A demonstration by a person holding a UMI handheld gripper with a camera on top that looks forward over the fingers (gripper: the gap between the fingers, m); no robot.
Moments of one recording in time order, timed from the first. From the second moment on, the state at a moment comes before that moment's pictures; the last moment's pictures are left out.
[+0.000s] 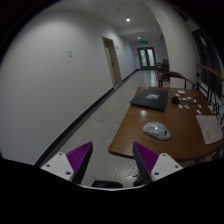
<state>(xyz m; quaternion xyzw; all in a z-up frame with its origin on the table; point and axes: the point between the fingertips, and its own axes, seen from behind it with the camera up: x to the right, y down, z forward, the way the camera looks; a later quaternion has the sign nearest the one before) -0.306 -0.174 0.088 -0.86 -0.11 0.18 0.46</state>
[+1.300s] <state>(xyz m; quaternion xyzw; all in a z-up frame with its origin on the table) -0.149 0.048 -0.015 -0.89 -0.13 0.08 0.43</state>
